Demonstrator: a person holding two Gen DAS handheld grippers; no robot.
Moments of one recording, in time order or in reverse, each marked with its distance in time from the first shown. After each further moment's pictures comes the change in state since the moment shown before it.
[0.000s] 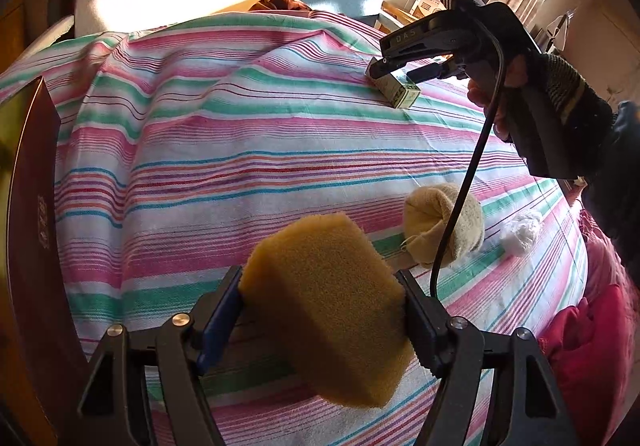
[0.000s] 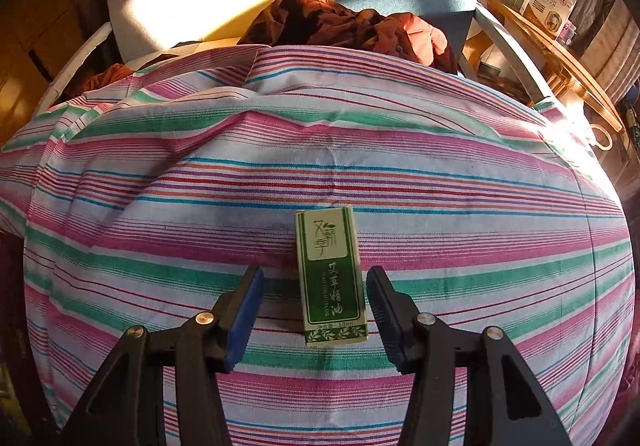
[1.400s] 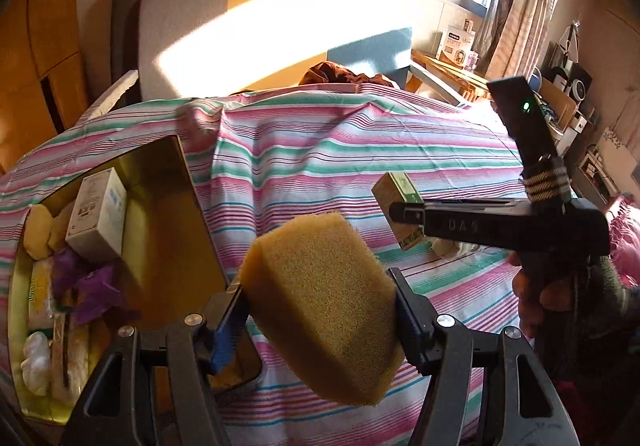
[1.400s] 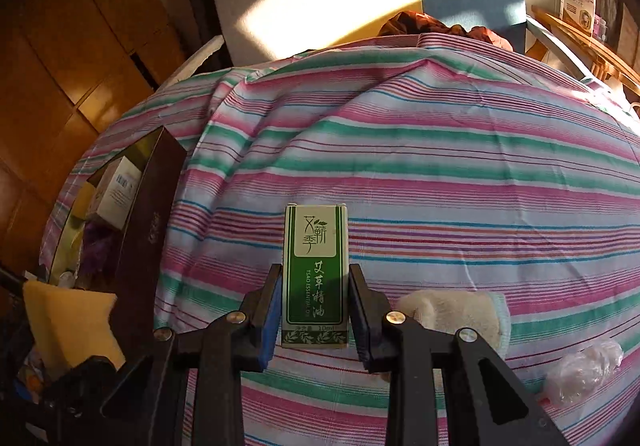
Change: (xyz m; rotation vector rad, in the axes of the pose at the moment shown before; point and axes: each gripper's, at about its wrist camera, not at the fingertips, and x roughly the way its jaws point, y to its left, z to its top) left arm -0.125 0.017 -0.032 0.027 -0.195 0.204; right arm -0.073 0.109 -0.155 -0.051 -0.150 0.283
